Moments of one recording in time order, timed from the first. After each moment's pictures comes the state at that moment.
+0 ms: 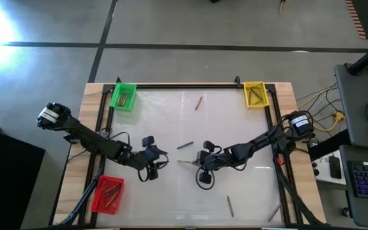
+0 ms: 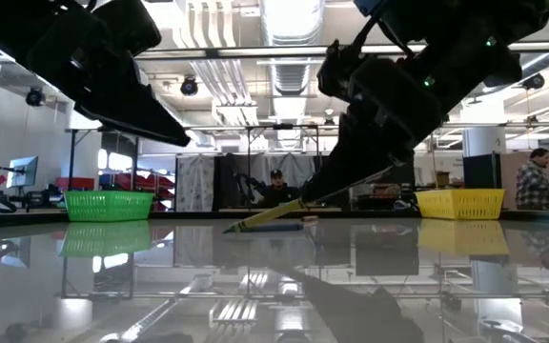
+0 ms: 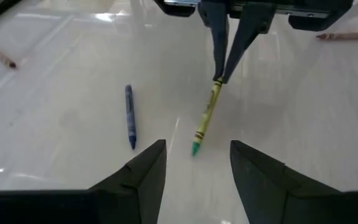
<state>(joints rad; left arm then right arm) -0.43 1.37 0.56 0.18 -0.51 -0.36 0.30 1.80 0.86 0.23 0.27 0.36</state>
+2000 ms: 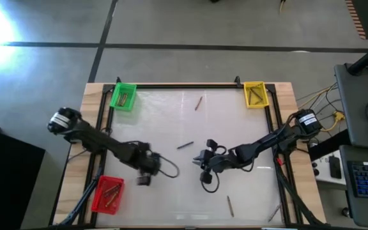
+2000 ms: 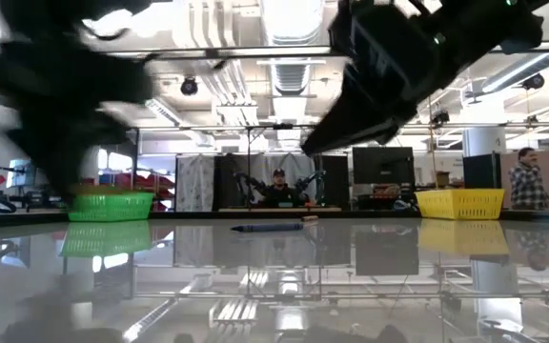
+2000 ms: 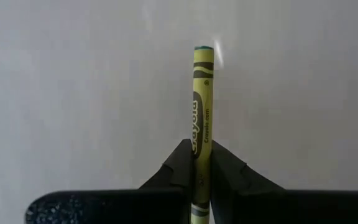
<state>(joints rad) -0.40 1.57 0.90 -0.72 -0.08 -0.49 0.34 1.71 0.86 0.19 0.41 0.38</state>
